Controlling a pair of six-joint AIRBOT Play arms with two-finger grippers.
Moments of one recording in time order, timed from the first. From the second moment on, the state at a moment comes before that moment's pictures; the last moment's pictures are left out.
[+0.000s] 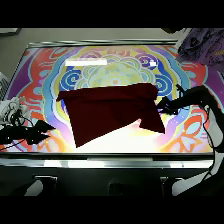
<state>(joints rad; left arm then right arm) 0.42 -1.00 0.63 0.94 -1.19 -1.53 -0.28 -1.82 1.39 2.25 -1.28 -1.81</state>
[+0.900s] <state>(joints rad) 0.04 -1.18 0.49 0.77 -1.01 -1.48 -0.22 -1.70 1.38 2.22 -1.29 -1.82</state>
